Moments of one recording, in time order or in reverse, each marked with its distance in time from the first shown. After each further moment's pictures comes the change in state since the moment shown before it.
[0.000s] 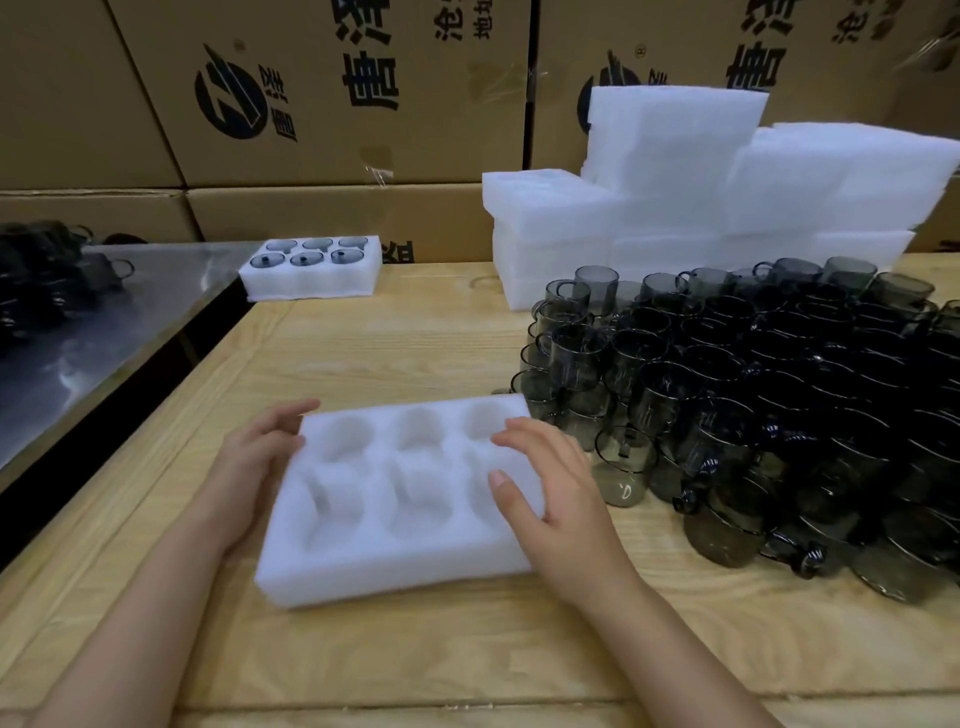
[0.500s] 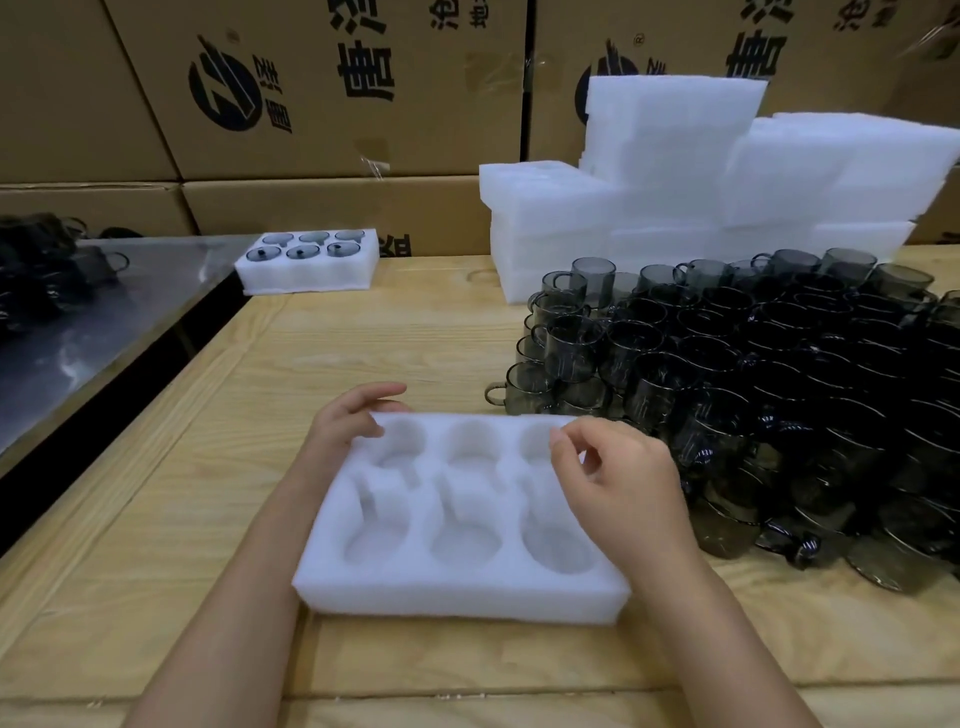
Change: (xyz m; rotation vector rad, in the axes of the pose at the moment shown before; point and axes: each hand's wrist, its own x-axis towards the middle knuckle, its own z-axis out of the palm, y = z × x) left_hand -0.002 0.019 0.079 -0.263 -0.170 -0.030; right_hand 0.003 0.005 -0.036 -0.237 0.189 0.104
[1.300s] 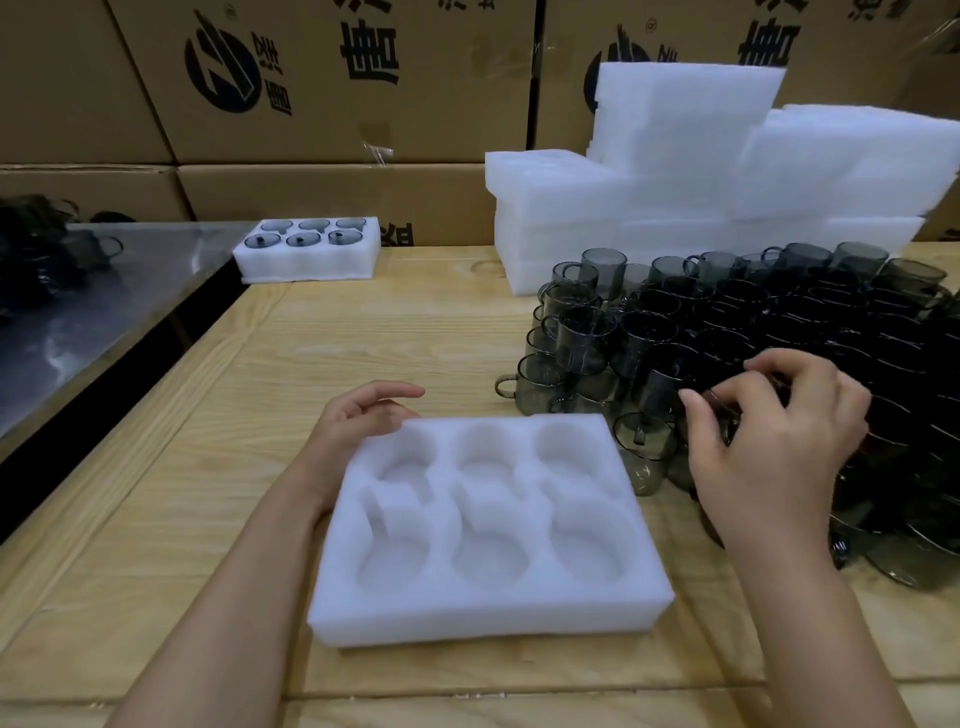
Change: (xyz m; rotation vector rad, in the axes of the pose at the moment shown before) left_hand 0.008 -0.013 -0.015 -0.029 -0.159 0.041; right_hand 0.010 0.030 -0.038 -0.407 0.482 -0.032
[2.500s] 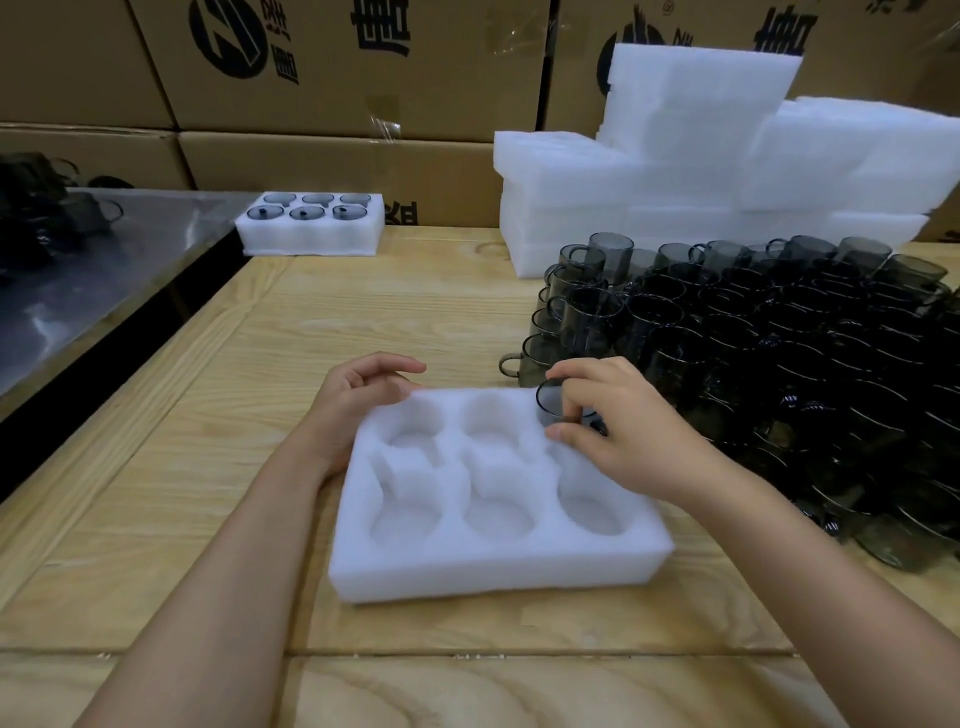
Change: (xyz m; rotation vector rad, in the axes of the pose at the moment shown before) left_hand -0.002 0.001 0.003 -0.001 0.049 0.021; right_hand 0.011 -0.030 0.033 0.303 -0.883 -0.383
